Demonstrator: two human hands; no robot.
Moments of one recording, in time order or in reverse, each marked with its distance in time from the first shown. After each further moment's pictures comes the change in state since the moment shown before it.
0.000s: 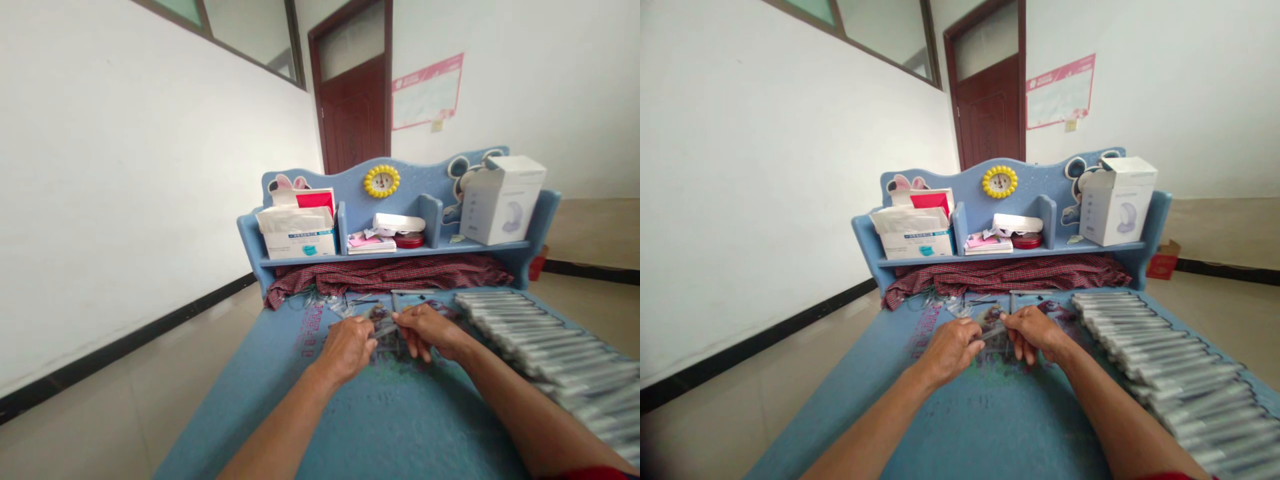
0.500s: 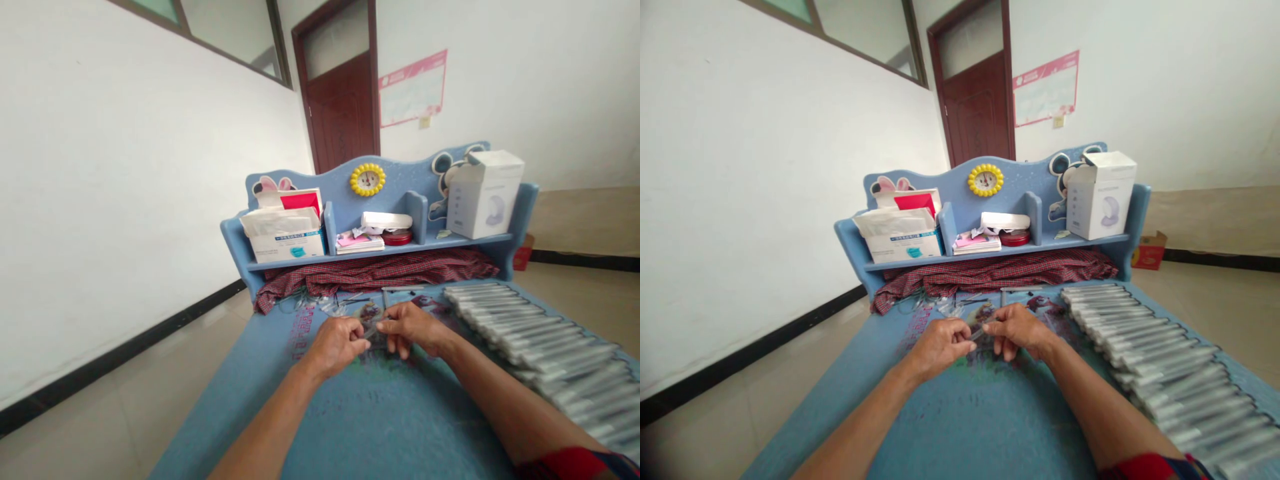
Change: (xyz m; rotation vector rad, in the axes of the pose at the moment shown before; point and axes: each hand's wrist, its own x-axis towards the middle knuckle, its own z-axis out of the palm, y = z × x) left_hand 0.008 -0.010 0.003 -0.419 0.035 -0.067; right_hand 0.002 0.002 0.001 0.110 -0.090 -0.098
